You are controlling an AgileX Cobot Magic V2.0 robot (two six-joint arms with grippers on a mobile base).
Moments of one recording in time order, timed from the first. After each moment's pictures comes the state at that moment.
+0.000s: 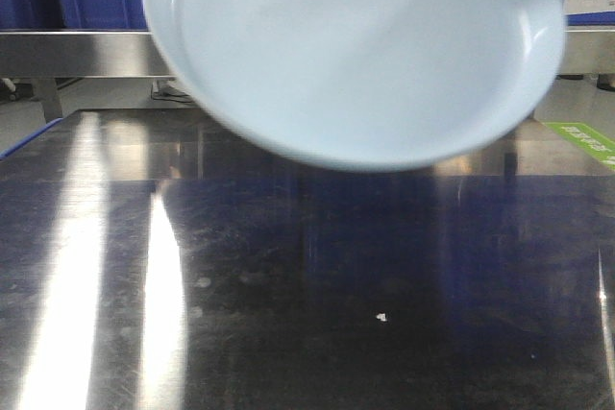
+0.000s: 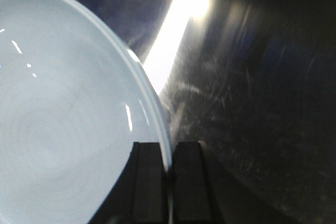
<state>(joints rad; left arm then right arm) -0.16 0.52 -0.58 0.00 0.64 -0.08 0.42 0.98 -0.83 0.40 0.48 -0.26</state>
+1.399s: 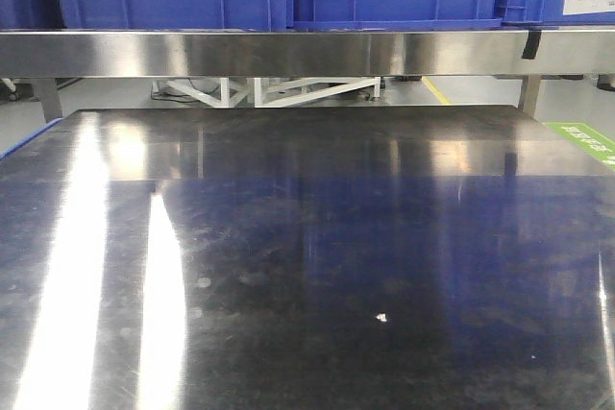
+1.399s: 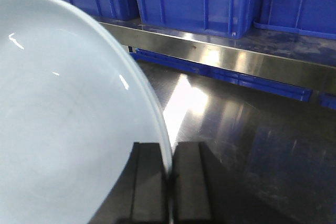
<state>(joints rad) -0.16 0.52 -0.58 0.00 0.64 -0.08 0.42 0.57 -0.72 0.40 0.44 -0.26</state>
